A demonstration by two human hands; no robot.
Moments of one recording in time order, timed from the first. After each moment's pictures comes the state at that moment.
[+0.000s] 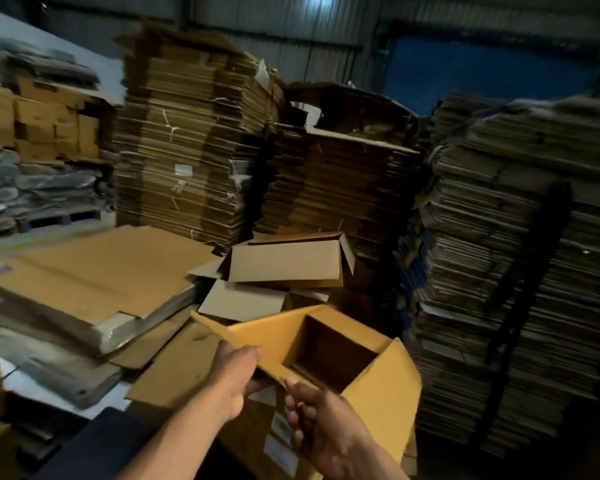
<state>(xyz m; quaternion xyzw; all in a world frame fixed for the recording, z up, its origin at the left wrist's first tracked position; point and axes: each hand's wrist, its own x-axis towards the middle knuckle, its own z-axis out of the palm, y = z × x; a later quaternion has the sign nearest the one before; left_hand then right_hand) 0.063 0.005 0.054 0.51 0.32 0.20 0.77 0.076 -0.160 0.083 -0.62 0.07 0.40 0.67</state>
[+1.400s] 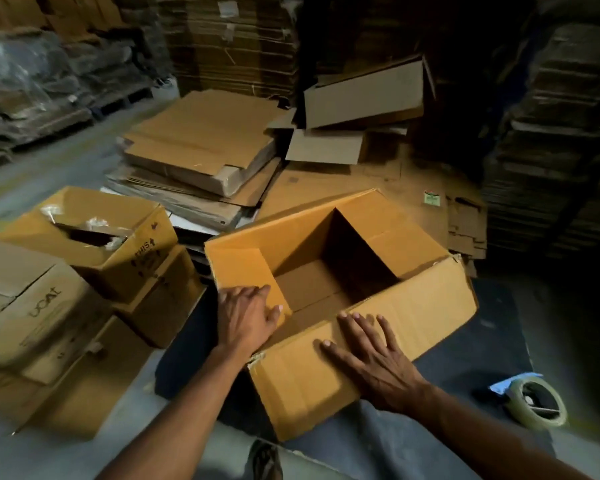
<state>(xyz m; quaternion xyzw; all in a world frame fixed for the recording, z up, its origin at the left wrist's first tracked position) -0.293 0.060 -0.079 0.96 0.26 0.06 0.00 -0.196 -0.217 -0.110 -0.82 -0.57 0.04 -0.07</state>
